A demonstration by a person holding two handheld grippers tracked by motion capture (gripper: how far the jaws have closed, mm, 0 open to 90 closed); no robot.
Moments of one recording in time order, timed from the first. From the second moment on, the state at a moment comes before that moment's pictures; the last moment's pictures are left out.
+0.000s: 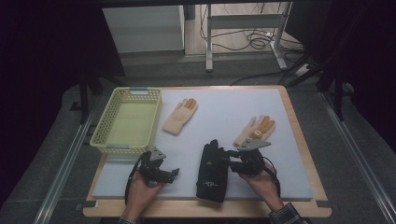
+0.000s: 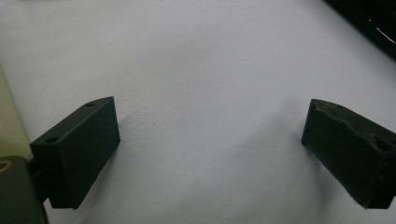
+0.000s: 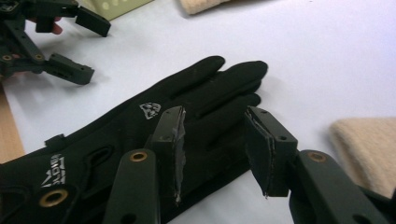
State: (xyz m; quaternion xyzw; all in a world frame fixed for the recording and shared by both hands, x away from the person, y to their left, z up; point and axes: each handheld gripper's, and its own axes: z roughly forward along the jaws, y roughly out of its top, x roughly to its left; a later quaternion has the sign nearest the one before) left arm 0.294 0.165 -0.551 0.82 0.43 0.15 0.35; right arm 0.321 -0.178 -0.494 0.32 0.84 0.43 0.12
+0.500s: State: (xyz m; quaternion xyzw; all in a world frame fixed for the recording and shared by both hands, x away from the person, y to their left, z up) left arm 0.294 0.166 -0.551 0.82 0.43 0.15 0.35; right arm 0.336 -0.197 -0.497 0.35 0.83 0.42 0.12
